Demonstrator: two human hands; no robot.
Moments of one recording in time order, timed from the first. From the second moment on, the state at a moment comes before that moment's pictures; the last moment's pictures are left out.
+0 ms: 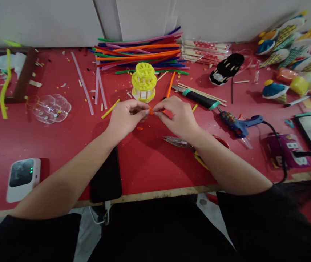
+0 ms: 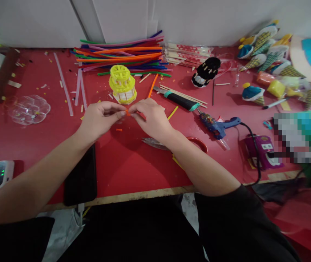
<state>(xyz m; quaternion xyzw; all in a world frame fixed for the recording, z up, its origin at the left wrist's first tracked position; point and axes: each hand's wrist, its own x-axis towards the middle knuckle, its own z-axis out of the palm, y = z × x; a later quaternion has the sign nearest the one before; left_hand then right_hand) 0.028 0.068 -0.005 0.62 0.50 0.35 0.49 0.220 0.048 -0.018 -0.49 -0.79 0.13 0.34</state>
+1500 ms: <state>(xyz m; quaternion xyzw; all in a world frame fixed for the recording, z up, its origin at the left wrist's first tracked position) 0.022 0.043 0.013 0.52 0.48 0.43 0.56 0.211 0.035 -0.014 -0.30 -0.84 -0.01 0.45</state>
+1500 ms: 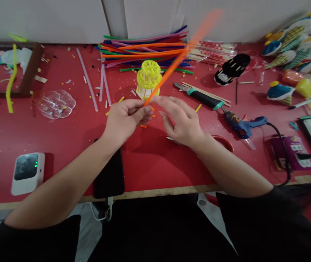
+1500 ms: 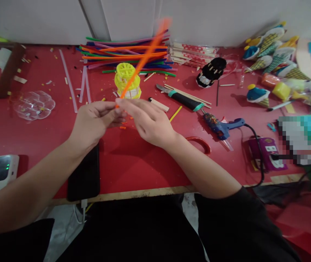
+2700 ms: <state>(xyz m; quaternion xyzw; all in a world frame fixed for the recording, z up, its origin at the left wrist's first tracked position) 0.007 0.015 -0.016 0.38 0.41 0.45 0.70 0.190 0.004 -0.009 -0.43 -0.73 0.29 0.45</state>
